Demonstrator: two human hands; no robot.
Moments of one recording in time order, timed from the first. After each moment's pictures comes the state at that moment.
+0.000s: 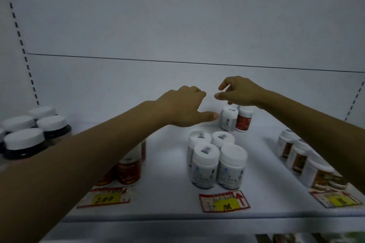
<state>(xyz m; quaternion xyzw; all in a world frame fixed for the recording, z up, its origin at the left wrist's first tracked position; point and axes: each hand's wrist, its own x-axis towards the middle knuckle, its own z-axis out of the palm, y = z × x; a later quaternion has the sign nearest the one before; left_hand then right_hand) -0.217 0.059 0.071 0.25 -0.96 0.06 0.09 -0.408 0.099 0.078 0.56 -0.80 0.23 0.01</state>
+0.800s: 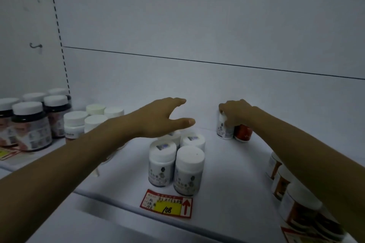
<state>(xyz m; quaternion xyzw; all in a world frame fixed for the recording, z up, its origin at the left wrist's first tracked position) -0.254 0.097 0.040 0.39 -0.90 -0.10 0.17 -0.521 0.044 0.018 0.66 -0.72 -0.12 0.15</state>
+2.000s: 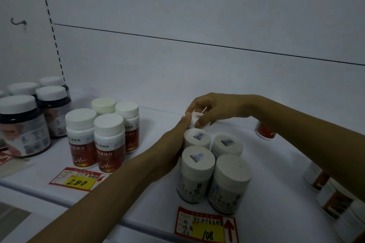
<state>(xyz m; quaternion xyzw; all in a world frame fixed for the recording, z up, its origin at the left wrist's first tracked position) -0.252 0.036 -0.054 0.32 -0.57 -0.68 0.31 -0.419 0.019 0.028 0.75 -0.59 0.09 -0.29</state>
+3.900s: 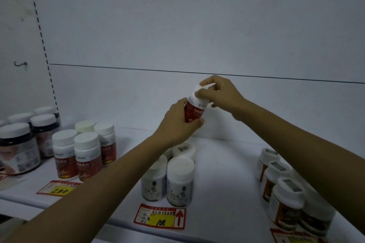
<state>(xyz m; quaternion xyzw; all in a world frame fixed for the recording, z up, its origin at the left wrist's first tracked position) -0.320 0.102 0.031 0.37 -0.81 -0.27 0.38 -0.476 0.104 0.075 0.61 -0.60 0.50 -0.13</state>
